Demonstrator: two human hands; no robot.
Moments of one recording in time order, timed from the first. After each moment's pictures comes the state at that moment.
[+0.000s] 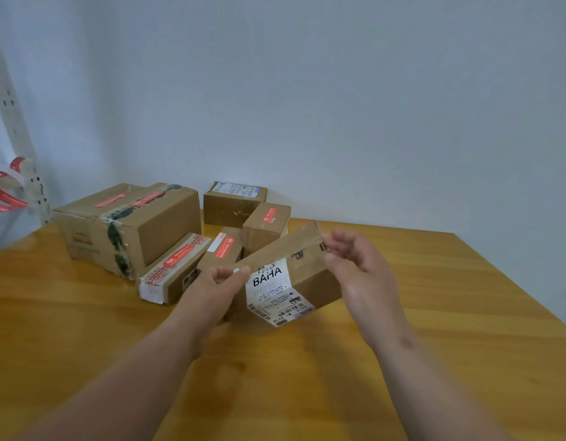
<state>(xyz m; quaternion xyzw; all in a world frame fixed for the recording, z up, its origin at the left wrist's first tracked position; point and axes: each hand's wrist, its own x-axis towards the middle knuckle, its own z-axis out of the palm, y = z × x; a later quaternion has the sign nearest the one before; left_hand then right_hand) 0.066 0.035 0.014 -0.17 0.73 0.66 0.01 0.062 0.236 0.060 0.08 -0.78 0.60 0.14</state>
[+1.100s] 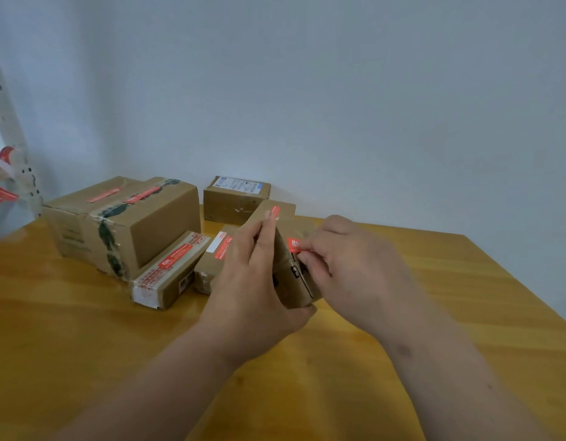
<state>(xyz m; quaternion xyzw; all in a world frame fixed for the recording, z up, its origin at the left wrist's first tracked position) 0.060 0.071 0.026 0.14 0.89 0.30 -0.30 0.049 0.221 0.097 0.30 -0.91 0.09 0.26</state>
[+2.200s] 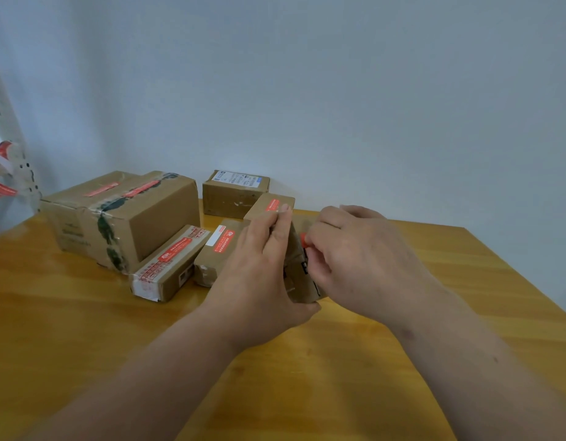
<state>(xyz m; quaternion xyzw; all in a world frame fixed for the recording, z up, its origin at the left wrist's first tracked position) 0.055 0.072 0.032 0.19 0.91 0.26 -0.28 0.040 0.232 0.095 0.37 -0.85 -0.01 0.37</state>
